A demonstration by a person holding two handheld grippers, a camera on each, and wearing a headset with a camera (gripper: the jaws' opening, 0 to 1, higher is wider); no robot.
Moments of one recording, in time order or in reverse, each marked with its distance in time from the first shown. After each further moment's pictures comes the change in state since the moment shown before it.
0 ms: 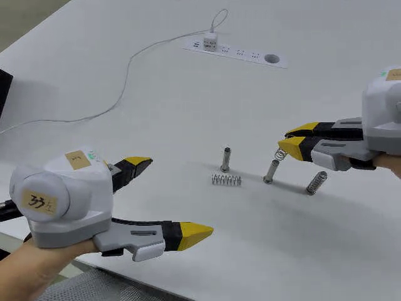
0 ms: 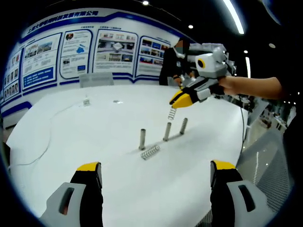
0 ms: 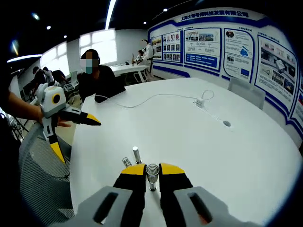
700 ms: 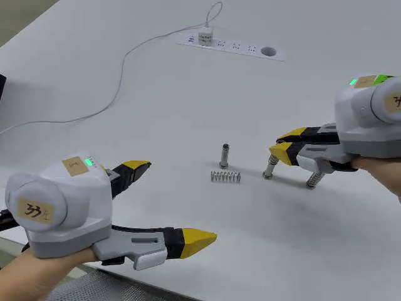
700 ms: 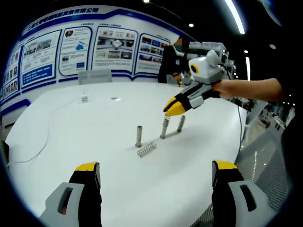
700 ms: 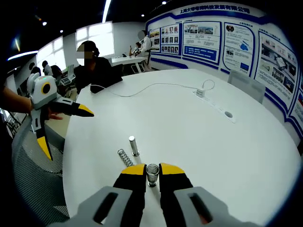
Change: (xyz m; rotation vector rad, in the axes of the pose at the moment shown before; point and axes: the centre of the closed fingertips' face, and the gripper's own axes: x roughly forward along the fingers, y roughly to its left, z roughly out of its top) left arm 0.001 -0.004 -0.005 -0.004 0.023 -0.009; right arm 0.024 -0.001 -0.027 -0.013 0.086 -0.028
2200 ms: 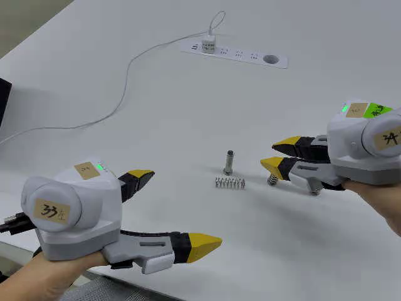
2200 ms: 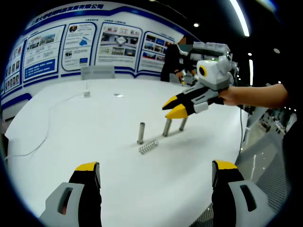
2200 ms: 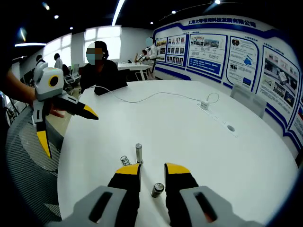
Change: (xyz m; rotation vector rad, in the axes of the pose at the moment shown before) left arm 0.001 0.003 -0.004 -0.042 0.014 0.009; right arm 0.004 0.015 0.015 -0.096 -0.109 -0.005
